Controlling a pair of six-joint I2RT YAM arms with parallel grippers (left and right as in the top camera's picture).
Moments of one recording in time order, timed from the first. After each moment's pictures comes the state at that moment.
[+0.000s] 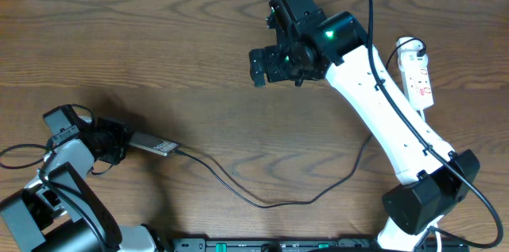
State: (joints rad) left arm 0.59 1.61 0.66 -0.27 0.47 -0.77; right arm 0.56 1.87 1.92 -1.21 -0.13 0.37
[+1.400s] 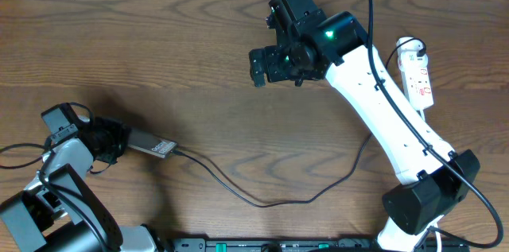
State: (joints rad) left arm 0.59 1.60 0.68 -0.29 0.43 -0.78; right arm 0.56 1.87 1.92 -1.21 -0.13 0.37
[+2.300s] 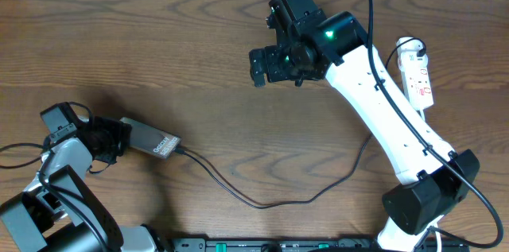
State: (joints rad) left arm 0.59 1.59 0.69 -0.31 0.43 -0.78; right arm 0.56 1.87 1.92 -1.22 -0.13 0.37
